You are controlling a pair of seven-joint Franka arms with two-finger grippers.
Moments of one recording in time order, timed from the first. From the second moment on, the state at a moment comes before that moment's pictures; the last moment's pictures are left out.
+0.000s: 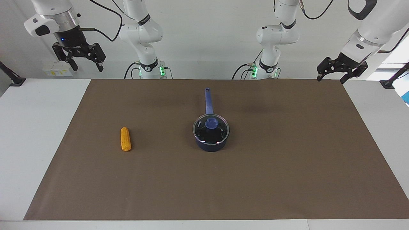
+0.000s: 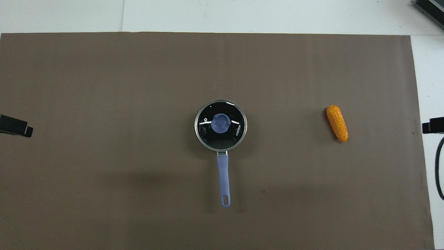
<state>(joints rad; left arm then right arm) -0.03 -0.05 0.05 -1.61 -0.03 1.45 0.18 0.02 -0.13 -0.12 -1.60 -0.02 1.53 -0.05</state>
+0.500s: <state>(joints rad) -0.27 -0.07 0.04 -1.74 -0.03 1.50 -0.02 0.02 -0.13 -0.12 -1.60 -0.02 1.53 -0.05</state>
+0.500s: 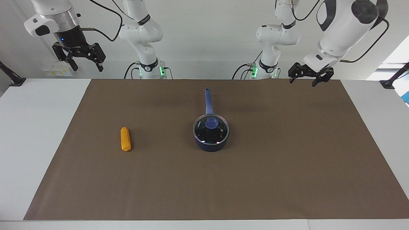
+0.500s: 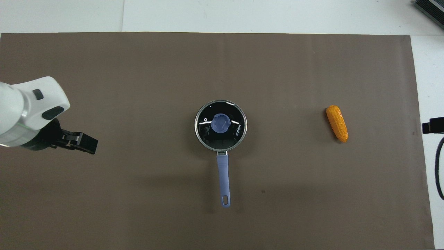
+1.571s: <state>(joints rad) -0.65 0.29 0.04 -1.58 -0.06 1.86 -0.58 0.07 -0.01 -0.11 -1.84 -0.02 1.86 -0.05</state>
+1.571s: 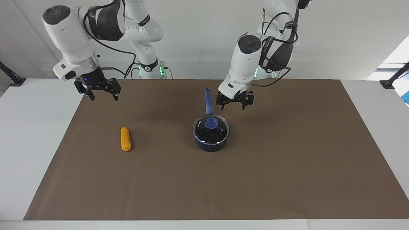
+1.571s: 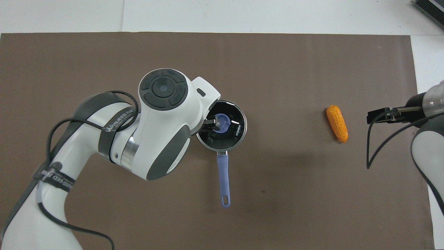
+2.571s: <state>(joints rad) -0.75 0.52 0.05 -1.41 -0.02 1.94 -0.77 0.09 0.35 -0.11 -1.86 -0.02 2.22 -0.41</state>
